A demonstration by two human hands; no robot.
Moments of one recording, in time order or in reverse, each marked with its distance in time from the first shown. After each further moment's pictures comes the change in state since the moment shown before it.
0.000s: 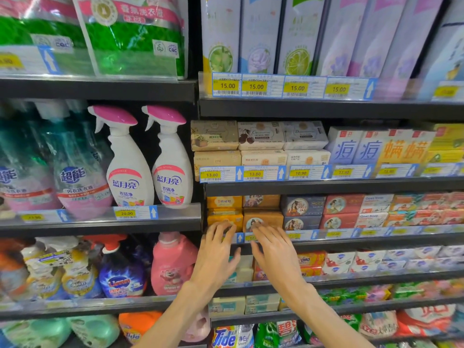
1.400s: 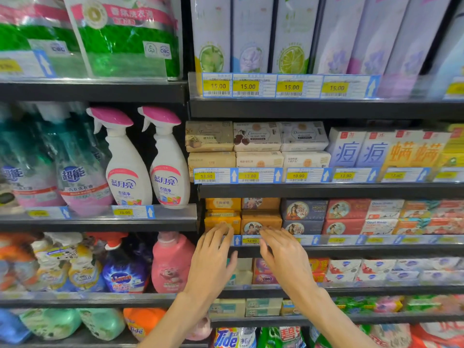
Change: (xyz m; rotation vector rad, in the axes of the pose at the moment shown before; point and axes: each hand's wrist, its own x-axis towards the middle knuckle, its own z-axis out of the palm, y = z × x) left_hand -0.011 0.016 -0.006 0.114 0.052 -0.032; right_hand 0.001 0.028 -0.015 0.127 0.094 -0.033
